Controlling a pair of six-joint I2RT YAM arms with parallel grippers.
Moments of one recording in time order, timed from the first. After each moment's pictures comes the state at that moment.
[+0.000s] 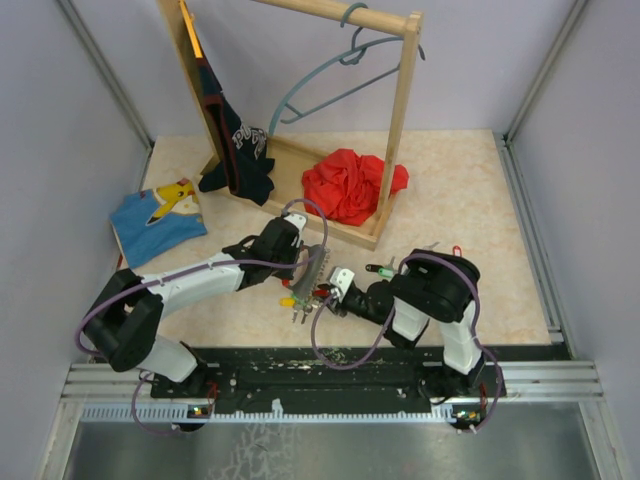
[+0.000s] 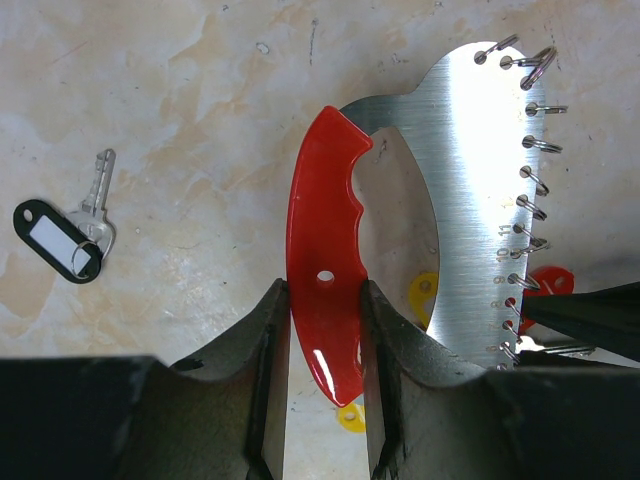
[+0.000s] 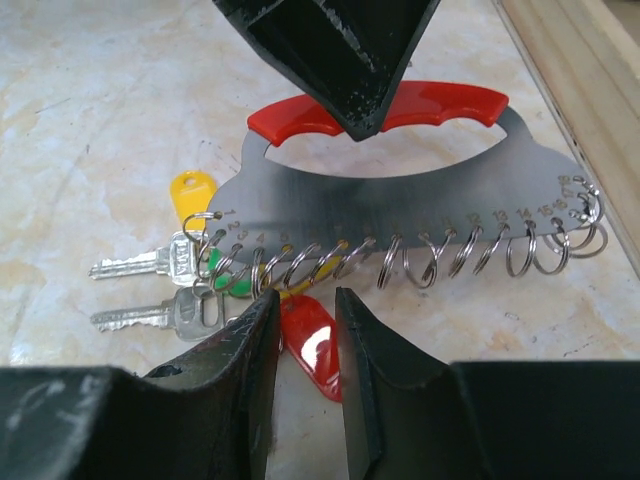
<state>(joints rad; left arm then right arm) -0.75 1.48 0.82 -0.21 -0.23 -0.24 0.93 1.96 0.27 1.56 -0.16 -0.15</state>
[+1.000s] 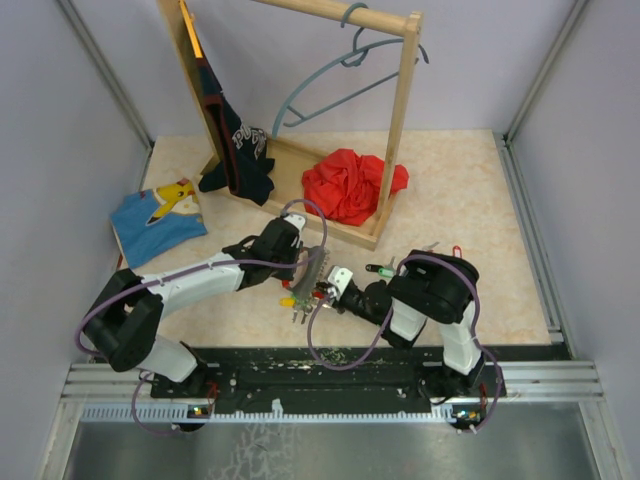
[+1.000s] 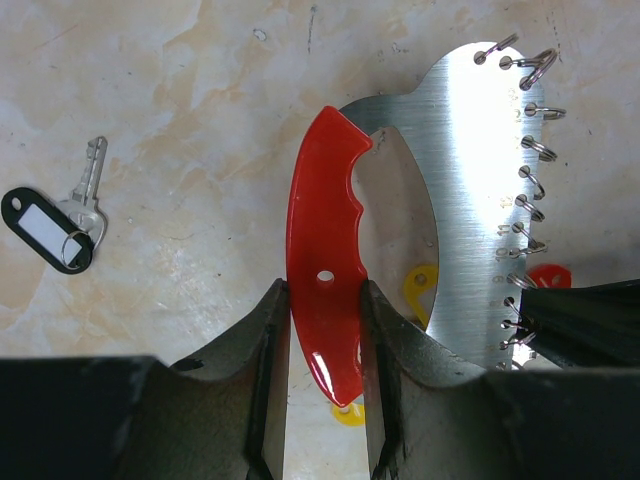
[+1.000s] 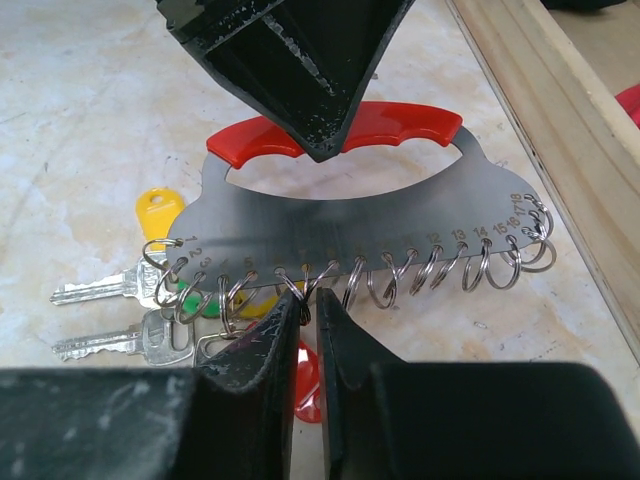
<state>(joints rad) -0.75 1.48 0.82 -0.23 -0.22 -0.27 0.95 1.96 0.30 1.56 -0.07 -0.18</state>
